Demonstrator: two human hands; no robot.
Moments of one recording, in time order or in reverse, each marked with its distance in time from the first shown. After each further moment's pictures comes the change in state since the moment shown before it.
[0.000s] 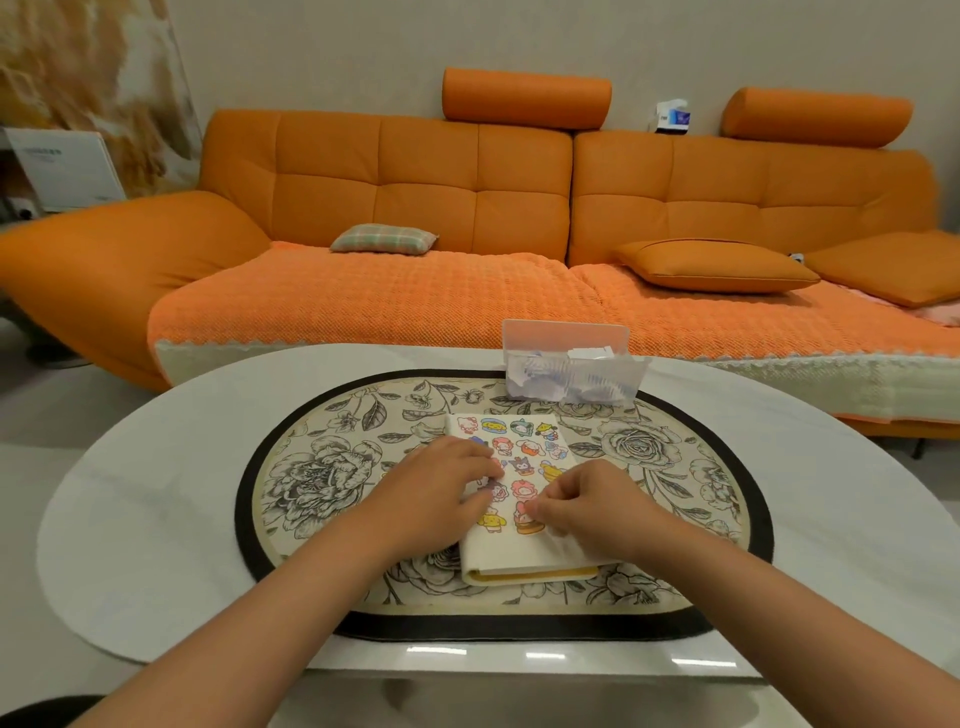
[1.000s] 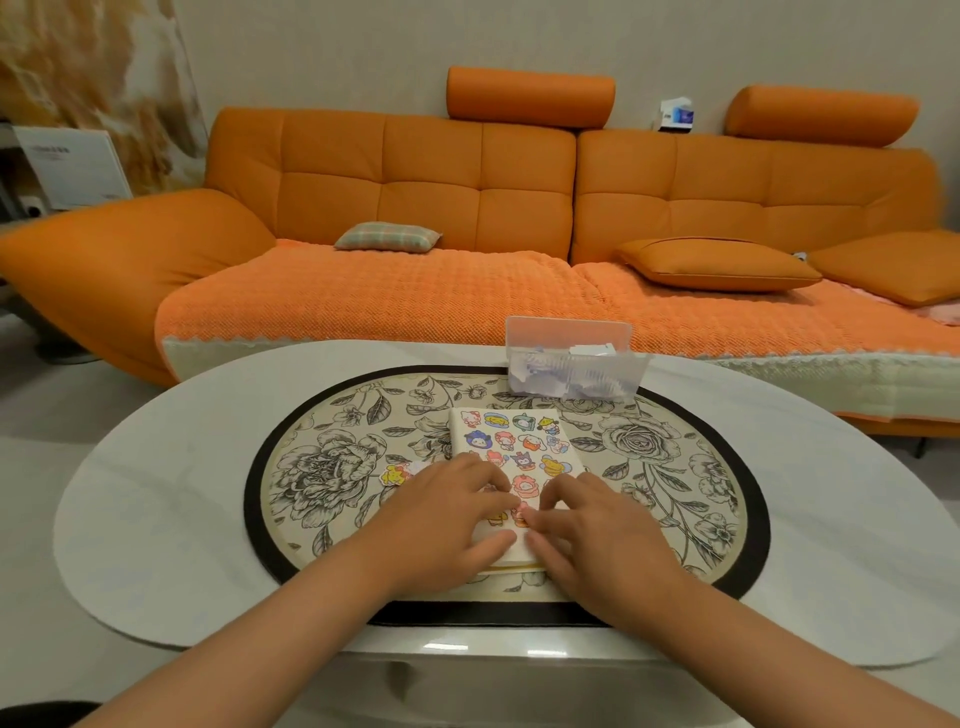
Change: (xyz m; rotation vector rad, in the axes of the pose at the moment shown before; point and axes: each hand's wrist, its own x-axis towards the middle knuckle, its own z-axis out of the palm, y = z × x) left_hand -0.030 0.009 0.014 0.129 0.071 0.232; right_hand -0.027 0.035 0.026 -0.732 0.388 -0.673
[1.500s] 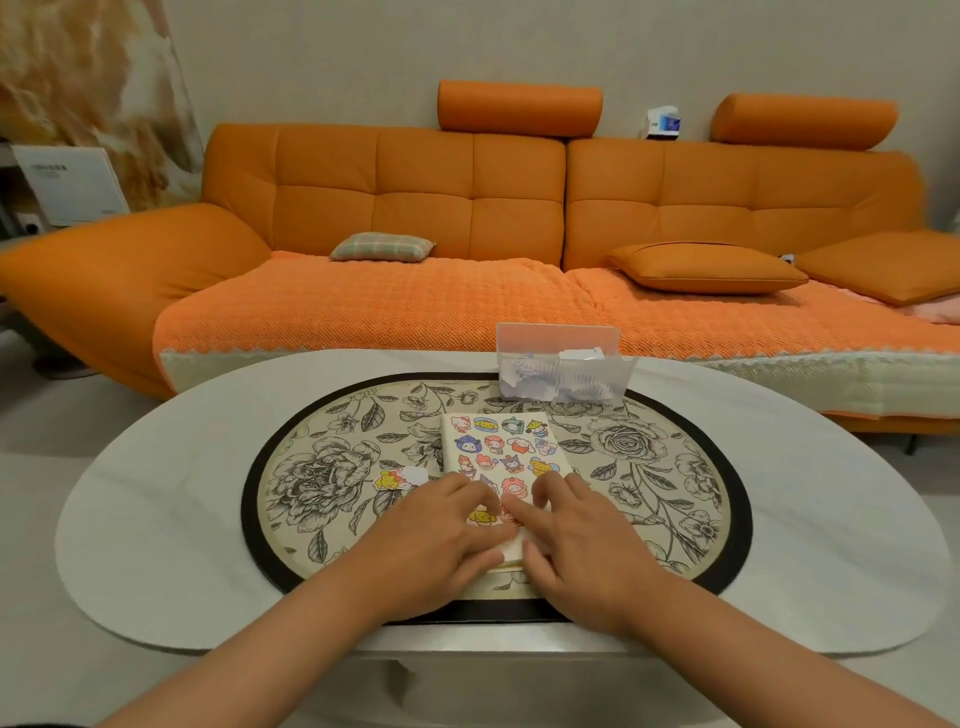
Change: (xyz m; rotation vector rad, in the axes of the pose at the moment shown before) left_hand -0.015 0.009 0.001 0.133 0.045 0.124; right_hand -0.001 -0.004 0.001 0.024 -0.132 0.018
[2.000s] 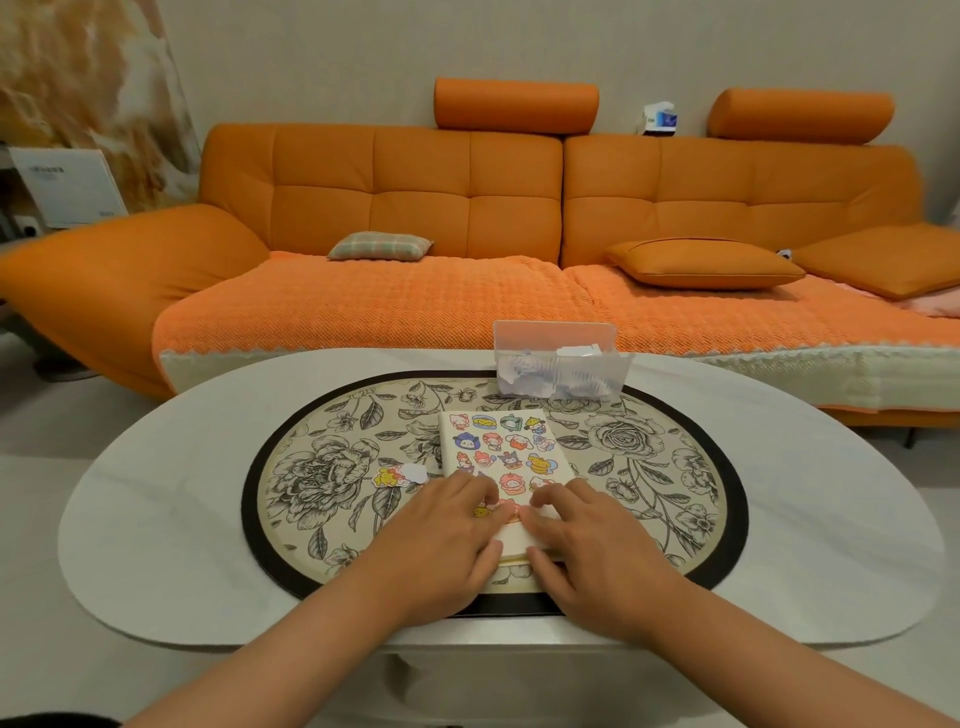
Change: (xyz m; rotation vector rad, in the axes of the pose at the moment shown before) left_hand 0.003 0.016 0.007 0.028 -0.004 -0.114; right_hand -0.017 0.005 -0.006 -0.020 0.037 -0.040
